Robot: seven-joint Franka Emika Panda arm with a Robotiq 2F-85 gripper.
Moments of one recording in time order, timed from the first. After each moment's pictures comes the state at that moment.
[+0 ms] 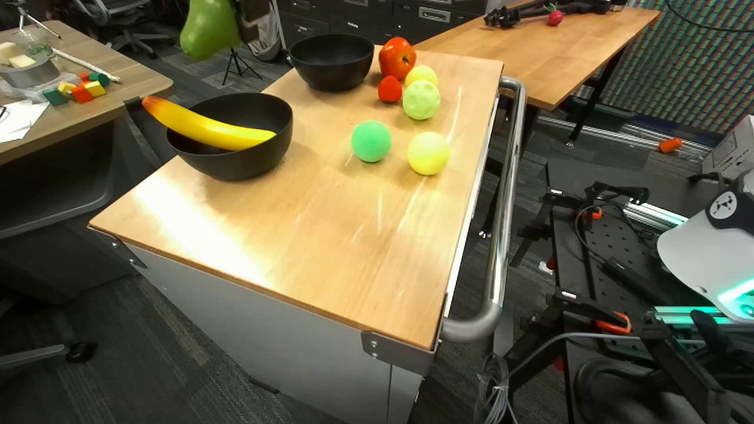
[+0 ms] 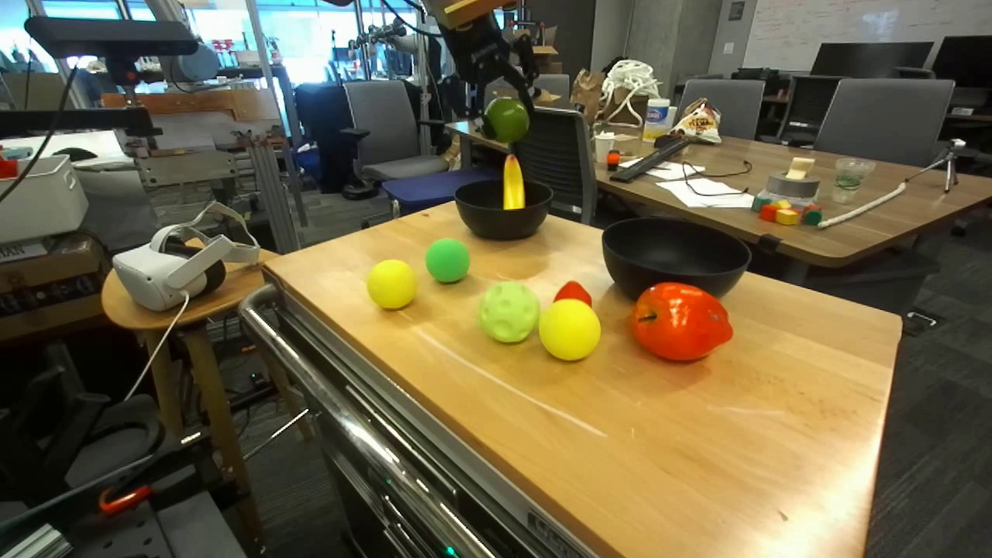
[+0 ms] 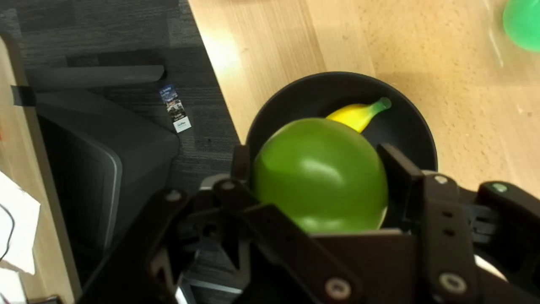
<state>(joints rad) 0.12 0.28 0.09 -1.73 -0.50 2.21 -0.69</state>
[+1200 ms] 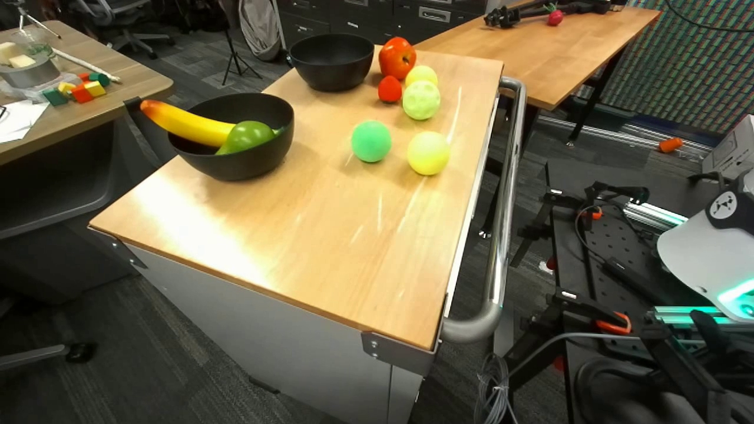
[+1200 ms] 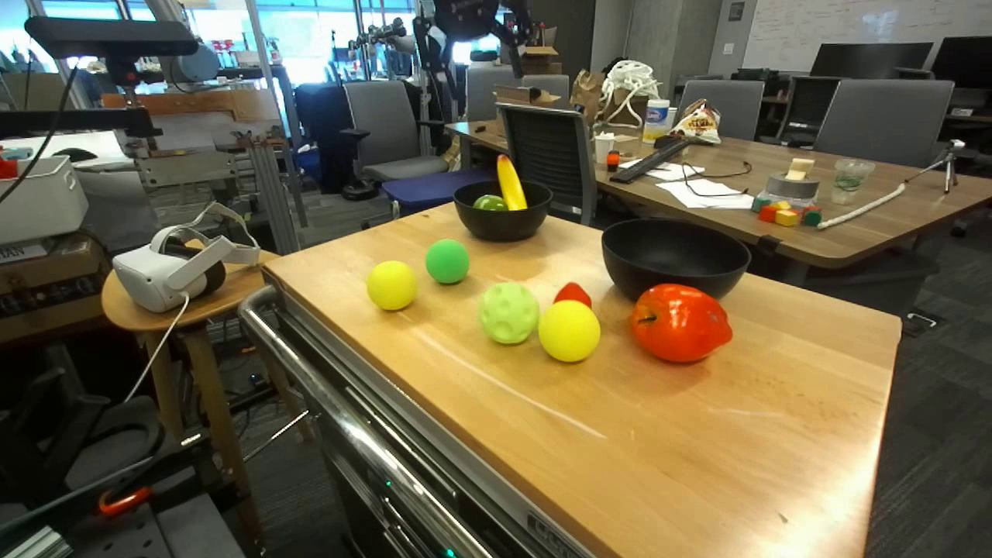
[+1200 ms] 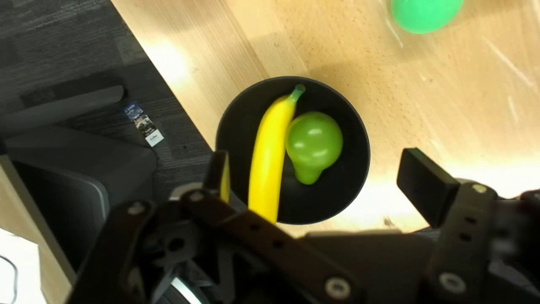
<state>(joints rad) 0.10 0.16 0.11 -1.71 -0.30 2.01 -0.66</state>
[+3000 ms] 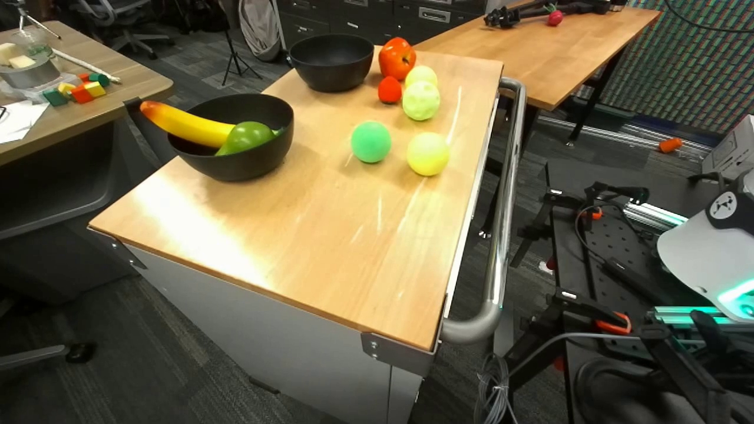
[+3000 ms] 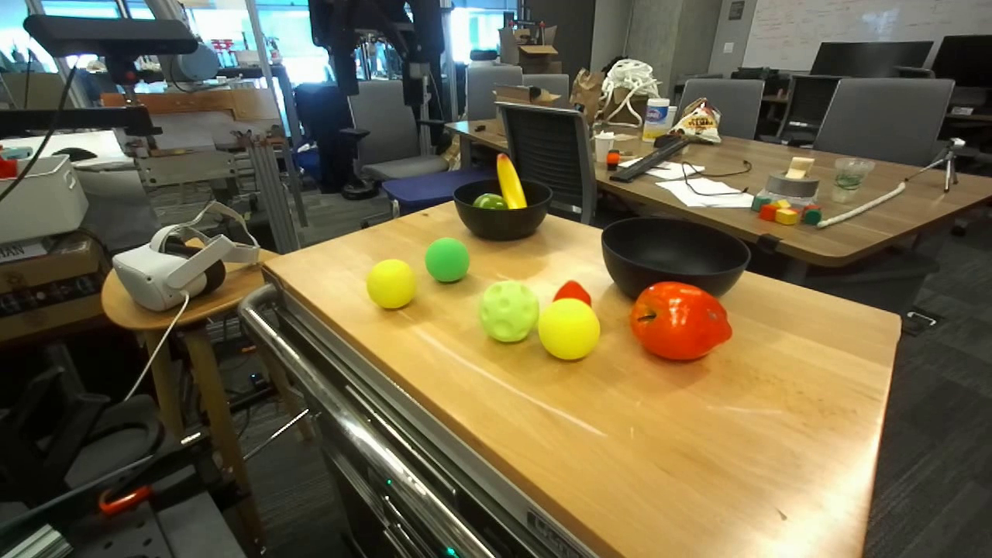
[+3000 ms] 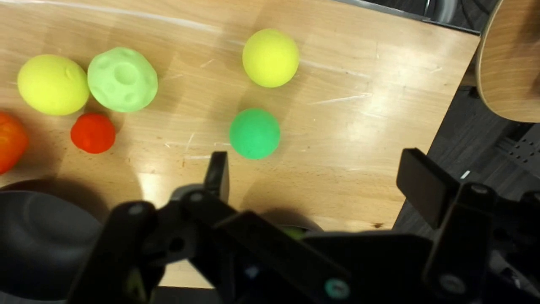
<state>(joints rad) 0.06 -0.31 0.02 -2.21 0.04 1.93 -0.12</state>
